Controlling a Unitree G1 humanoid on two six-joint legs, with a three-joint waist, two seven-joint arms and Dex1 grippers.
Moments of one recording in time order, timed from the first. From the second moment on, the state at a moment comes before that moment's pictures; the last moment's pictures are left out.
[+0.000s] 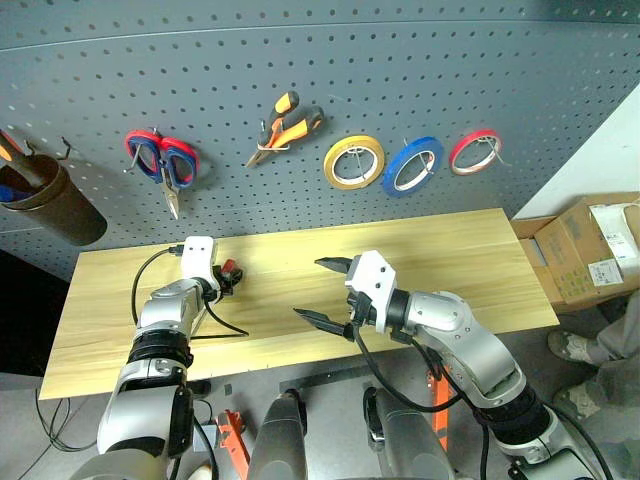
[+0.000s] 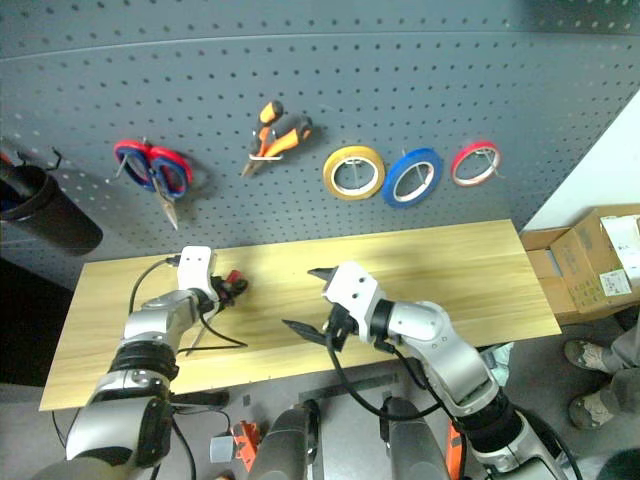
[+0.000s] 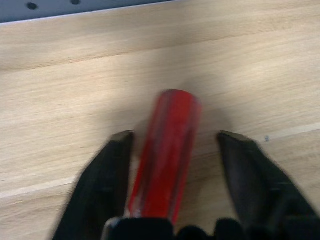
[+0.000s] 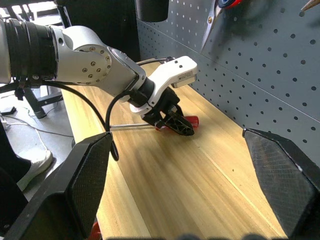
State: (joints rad) left arm -0.62 0.45 0.19 0.76 -0.12 0.46 -0.39; right arm -0.37 -0.27 0.42 -0.36 0.17 0.45 0.66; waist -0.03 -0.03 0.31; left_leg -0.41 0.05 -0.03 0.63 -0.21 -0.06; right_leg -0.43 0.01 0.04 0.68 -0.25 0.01
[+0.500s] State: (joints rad) left arm -0.44 0.36 0.12 0.41 -0.09 0.52 -0.29; right arm -0.39 -0.19 0.31 -0.35 0.29 0.45 0.65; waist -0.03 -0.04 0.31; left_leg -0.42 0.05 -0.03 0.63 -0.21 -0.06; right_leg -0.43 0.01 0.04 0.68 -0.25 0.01
